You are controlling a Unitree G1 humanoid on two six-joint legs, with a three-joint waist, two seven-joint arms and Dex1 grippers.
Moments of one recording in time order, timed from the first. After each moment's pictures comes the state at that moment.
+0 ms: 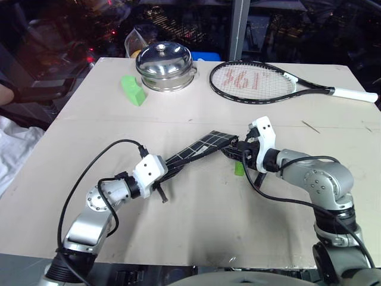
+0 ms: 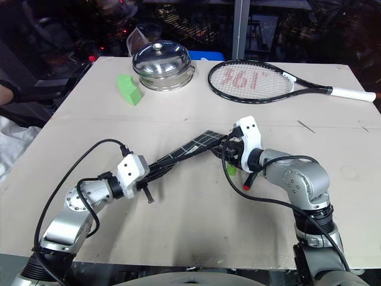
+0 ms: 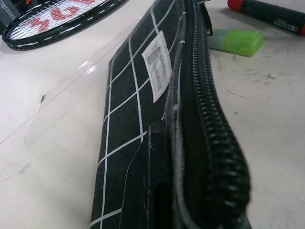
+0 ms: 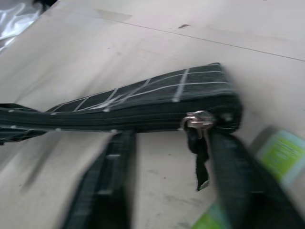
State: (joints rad) left arm 0.01 0.66 -0.05 -0.23 -0.22 0.02 -0.78; right arm -0.46 -0.29 0.04 -0.37 0.67 1.17 0.29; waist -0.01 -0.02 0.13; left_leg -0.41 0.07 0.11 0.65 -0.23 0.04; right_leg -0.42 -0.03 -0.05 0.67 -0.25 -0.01
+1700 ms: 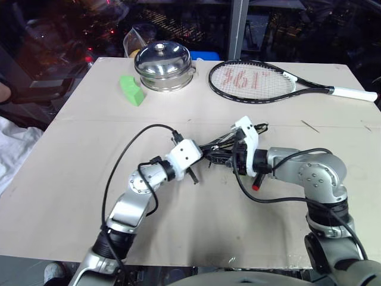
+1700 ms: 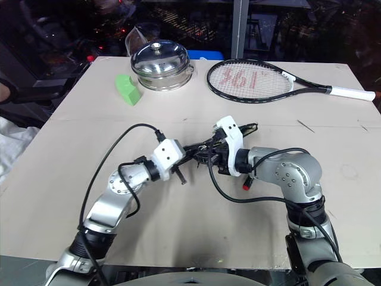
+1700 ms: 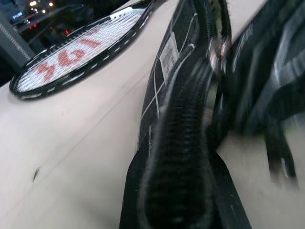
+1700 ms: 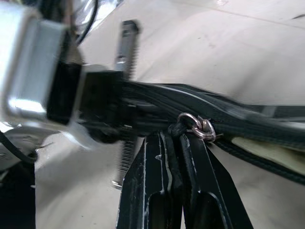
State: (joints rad) left arm -0.24 0.41 -0.23 -0.20 0.02 0.14 -0.61; right arm -0.55 -0.22 0.08 -0.37 0.78 1.32 0.38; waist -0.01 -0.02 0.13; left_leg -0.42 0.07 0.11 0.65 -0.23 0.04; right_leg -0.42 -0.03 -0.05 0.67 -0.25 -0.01
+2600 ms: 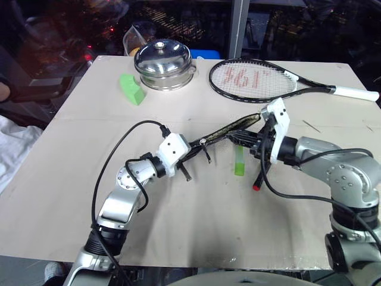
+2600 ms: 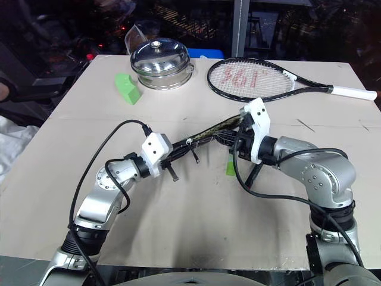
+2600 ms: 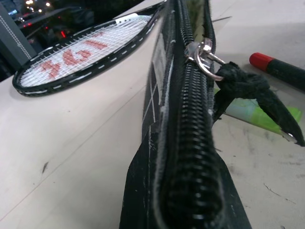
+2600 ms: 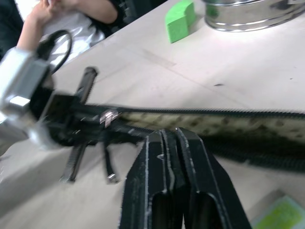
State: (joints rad) left arm -0.22 0.47 -0.12 -0.22 -0.12 0.14 -0.72; right arm -0.55 -0.37 -0.03 -0.43 0.77 1.15 0.41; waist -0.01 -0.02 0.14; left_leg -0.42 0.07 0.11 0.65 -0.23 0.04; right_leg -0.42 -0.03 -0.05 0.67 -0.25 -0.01
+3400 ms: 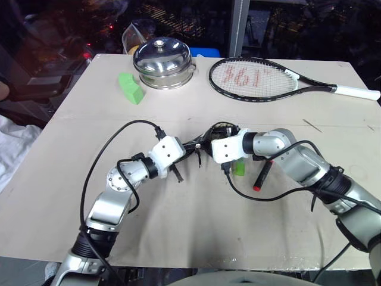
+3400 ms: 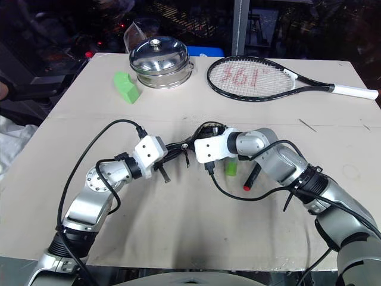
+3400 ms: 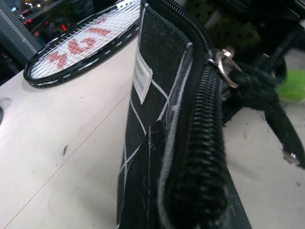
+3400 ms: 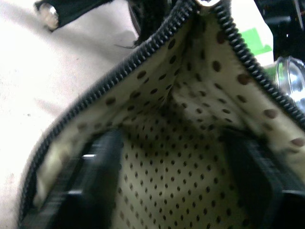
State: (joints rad) left arm -0.20 0.56 -0.10 -0.23 -0.10 0.11 -0.72; right arm -0.79 -0.57 0.68 0.00 -0.24 0.03 0.74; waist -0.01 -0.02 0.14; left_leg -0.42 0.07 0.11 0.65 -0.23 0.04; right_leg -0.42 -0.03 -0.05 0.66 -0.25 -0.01
